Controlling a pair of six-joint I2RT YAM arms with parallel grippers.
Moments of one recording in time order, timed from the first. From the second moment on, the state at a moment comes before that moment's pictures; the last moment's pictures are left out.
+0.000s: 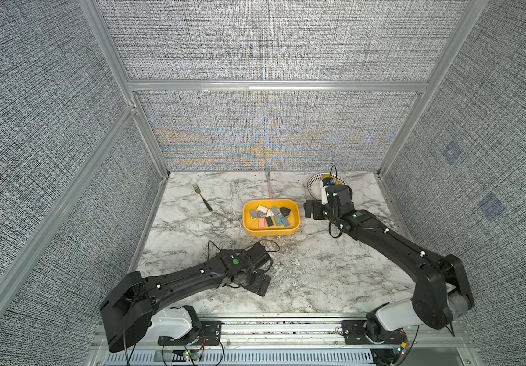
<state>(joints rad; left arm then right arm) -1.04 1.31 0.77 -0.76 0.00 -0.56 0.42 1.46 1.05 -0.26 0.12 0.29</state>
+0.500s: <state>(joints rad) -1.08 1.38 0.75 -0.73 -0.03 -0.67 0.38 1.48 1.01 -0.23 0.06 0.29</state>
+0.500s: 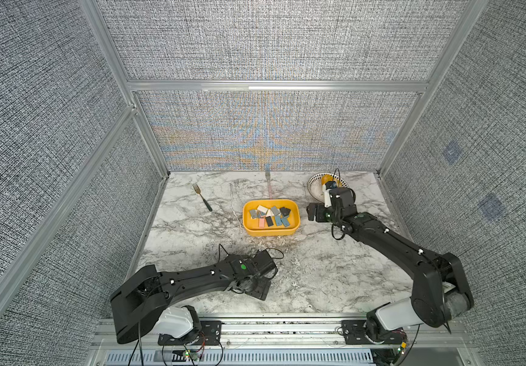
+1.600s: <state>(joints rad) -1.10 1.54 0.78 -0.67 -0.08 -0.70 0.34 1.48 0.99 -0.22 0.04 0.27</state>
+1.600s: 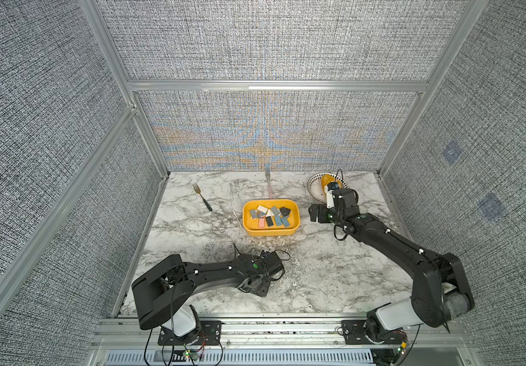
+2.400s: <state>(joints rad) -0.96 1.34 0.94 -0.80 -0.26 -0.63 0.33 1.47 0.97 -0.21 0.04 0.26</state>
